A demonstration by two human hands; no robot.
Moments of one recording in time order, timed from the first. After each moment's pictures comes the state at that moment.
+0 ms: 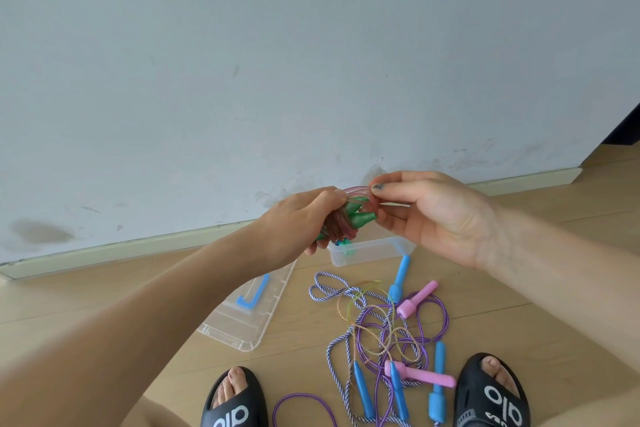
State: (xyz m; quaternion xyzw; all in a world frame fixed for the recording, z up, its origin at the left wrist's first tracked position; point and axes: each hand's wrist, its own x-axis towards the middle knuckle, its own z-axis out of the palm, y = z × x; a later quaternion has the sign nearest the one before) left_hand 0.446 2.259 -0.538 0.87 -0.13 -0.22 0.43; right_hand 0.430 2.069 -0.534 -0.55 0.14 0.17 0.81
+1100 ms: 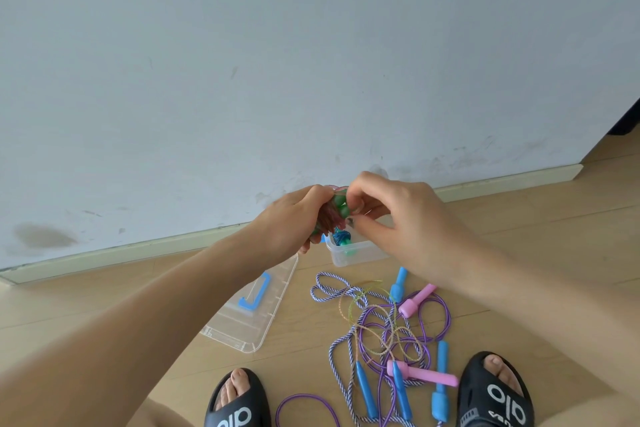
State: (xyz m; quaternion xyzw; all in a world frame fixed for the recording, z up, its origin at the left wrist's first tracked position) left_hand 0.457 2.256 -0.547 0.87 -0.04 -0.21 0.44; right_hand 0.412 2.081 -0.548 -0.90 -0.18 -0.07 0.39
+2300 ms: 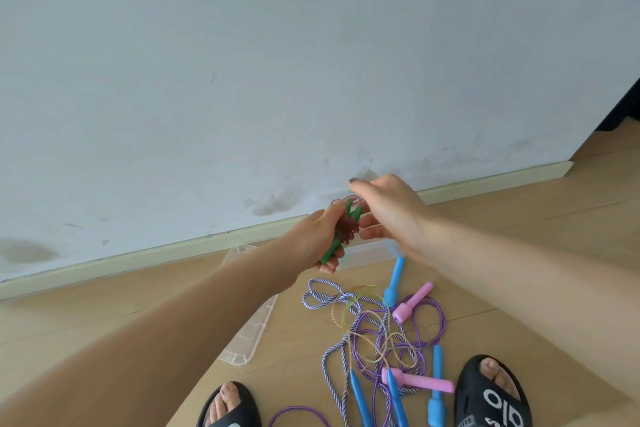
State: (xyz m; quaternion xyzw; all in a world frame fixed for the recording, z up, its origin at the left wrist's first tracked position) left_hand 0.481 2.212 -0.609 0.78 0.03 -0.32 0.54; right_hand 0.468 2.071 -0.586 -0.77 0.17 0.09 0.61
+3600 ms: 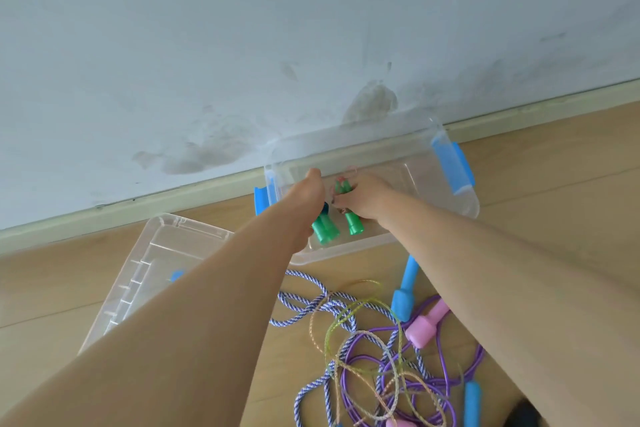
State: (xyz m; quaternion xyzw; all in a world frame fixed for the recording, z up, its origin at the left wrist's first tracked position) left_hand 0.674 2.146 -0.868 0.70 0.32 -0.38 0.50; right_hand 0.673 2.027 -0.904 -0.84 0.19 0.31 0.40
